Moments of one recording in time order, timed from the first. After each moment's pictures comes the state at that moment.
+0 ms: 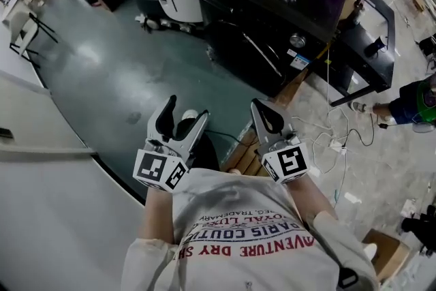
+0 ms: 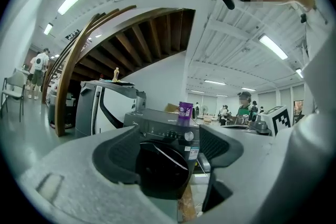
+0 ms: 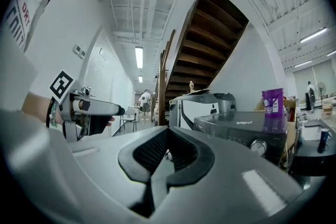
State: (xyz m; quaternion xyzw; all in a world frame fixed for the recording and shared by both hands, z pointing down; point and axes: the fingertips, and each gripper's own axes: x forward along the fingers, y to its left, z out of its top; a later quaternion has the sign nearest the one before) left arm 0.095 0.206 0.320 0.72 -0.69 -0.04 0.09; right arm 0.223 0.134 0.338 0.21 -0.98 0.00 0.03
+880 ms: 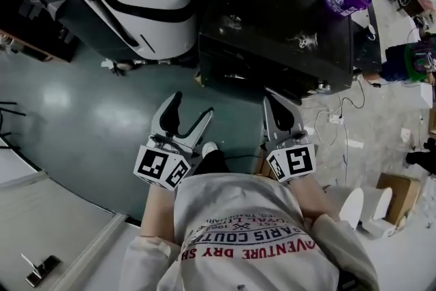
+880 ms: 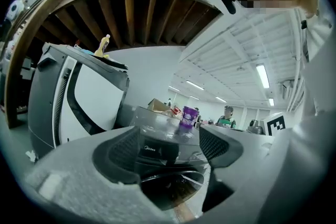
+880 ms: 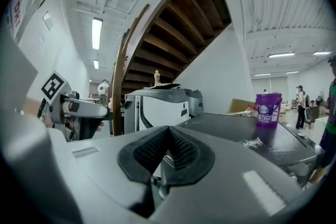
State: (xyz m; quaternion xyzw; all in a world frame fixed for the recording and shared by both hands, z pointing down) left arm -0.185 -0.072 0.317 0.83 -0.53 -0.07 0.18; right arm -0.024 -0.103 0.313 0.43 -0.90 0.01 0.08
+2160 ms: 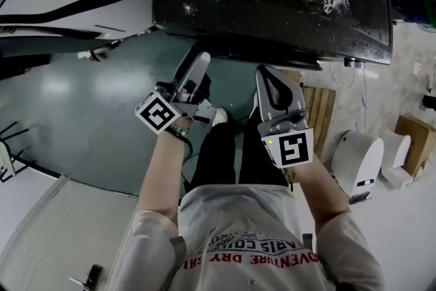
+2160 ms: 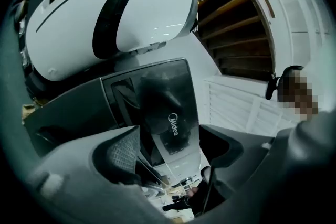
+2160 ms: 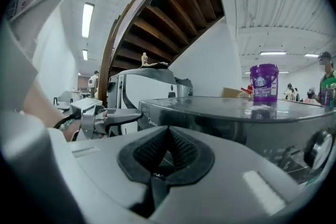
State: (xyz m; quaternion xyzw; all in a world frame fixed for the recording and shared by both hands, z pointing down) left arm -0.127 -0.242 0.513 0.72 -0.34 -0.32 0.52; right arm -0.023 -0.198 0.447 0.48 -0.87 0.04 0.08
